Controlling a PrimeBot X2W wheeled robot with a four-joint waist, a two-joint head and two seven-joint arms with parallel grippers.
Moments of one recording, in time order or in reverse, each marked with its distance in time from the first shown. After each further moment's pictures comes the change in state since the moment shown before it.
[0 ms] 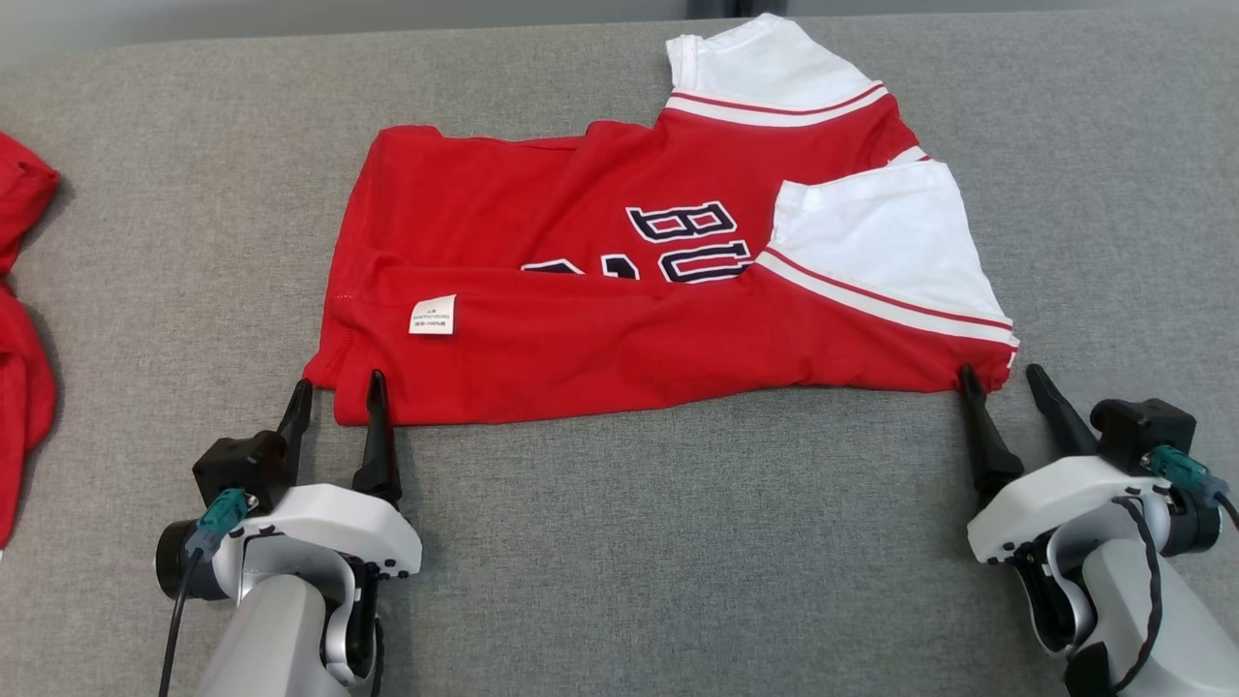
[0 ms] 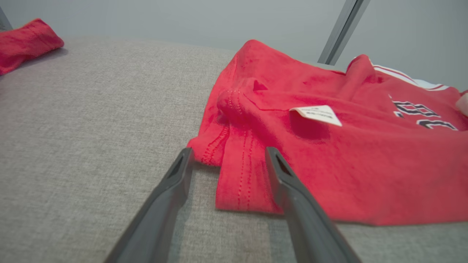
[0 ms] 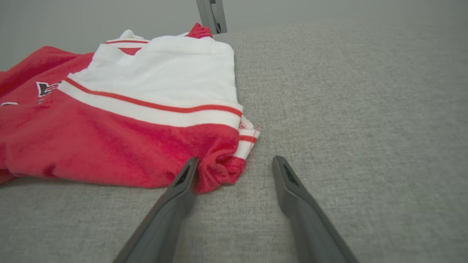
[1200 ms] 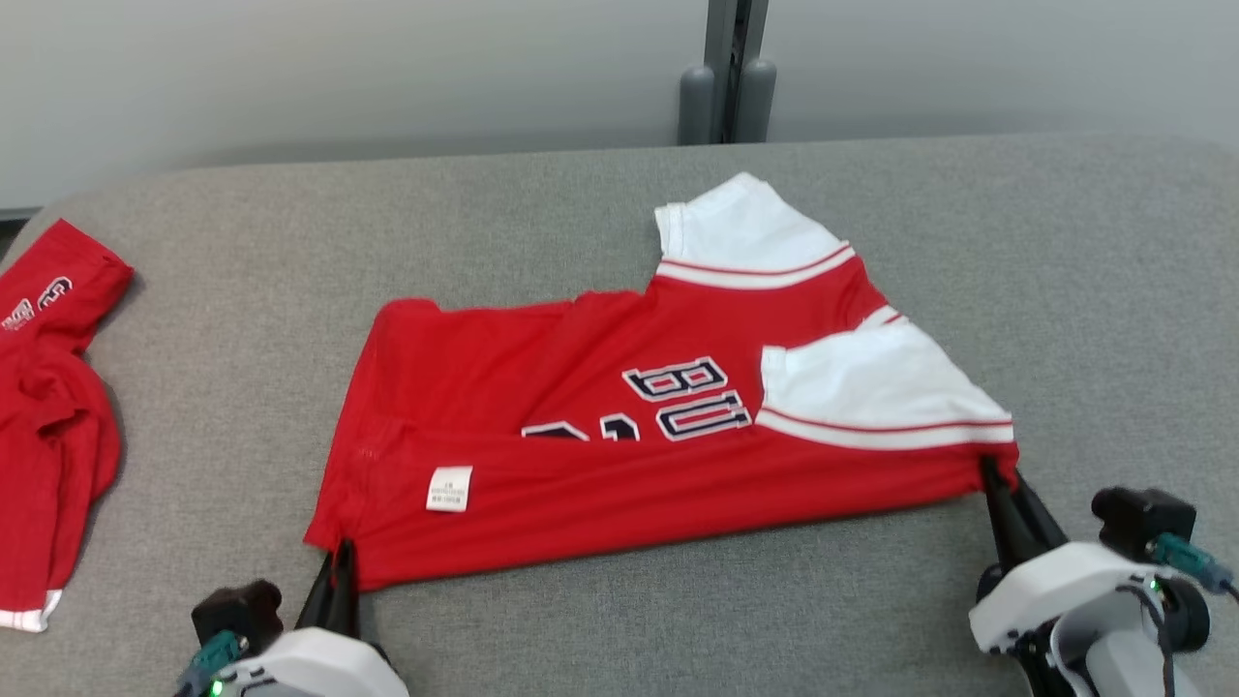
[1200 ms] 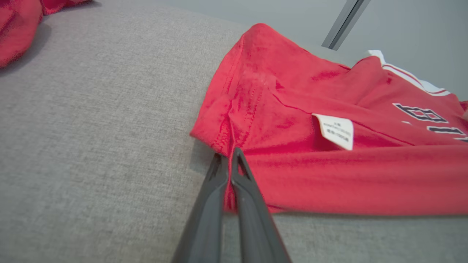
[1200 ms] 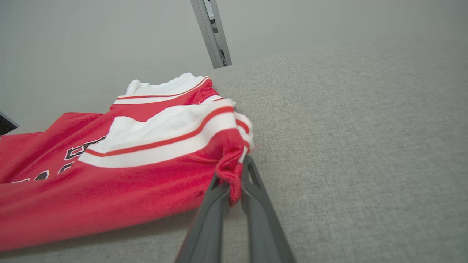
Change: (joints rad) left arm 0.155 -0.004 0.049 0.111 -0.059 -0.076 0.000; right arm 0.117 0.004 -0.011 -0.032 0.083 0.000 0.002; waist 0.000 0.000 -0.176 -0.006
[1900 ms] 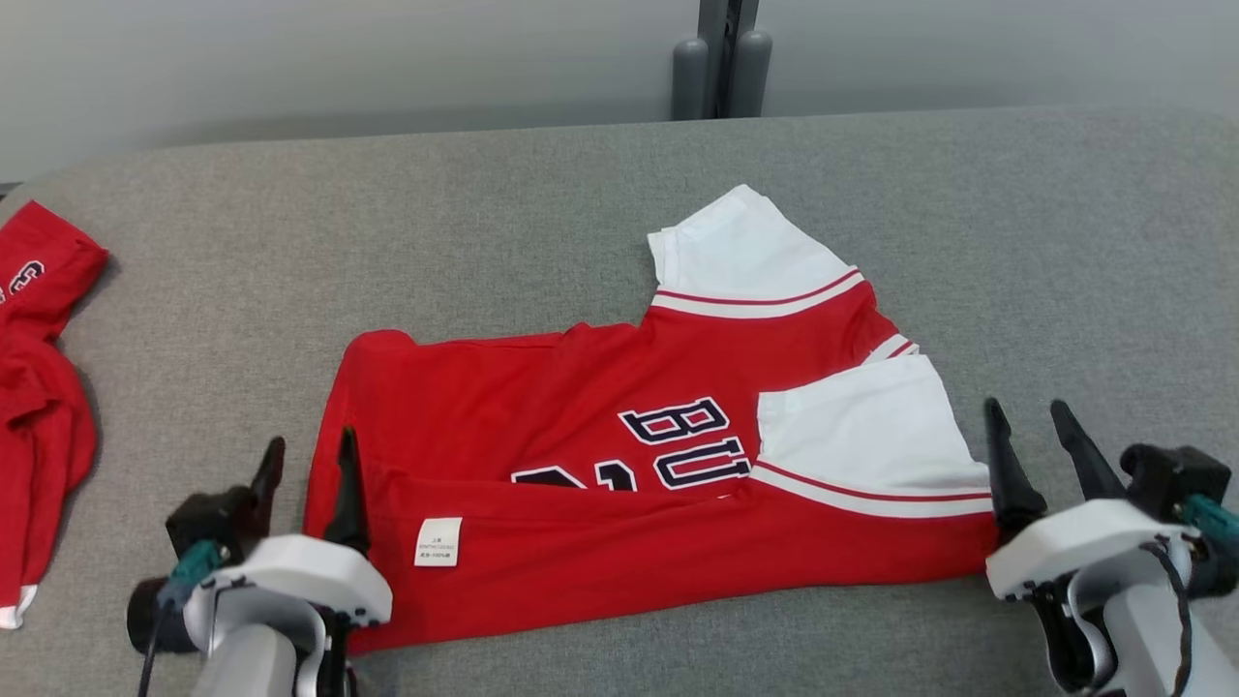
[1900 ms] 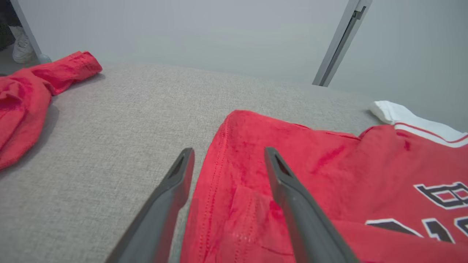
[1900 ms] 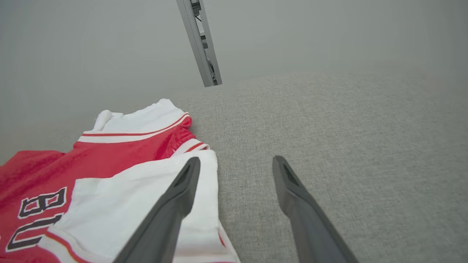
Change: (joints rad) left arm -0.043 0.012 0.012 -0.131 0.081 0.050 0.000; right arm 0.015 0.000 -0.068 -0.089 -0.074 -0.001 0.000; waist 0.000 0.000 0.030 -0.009
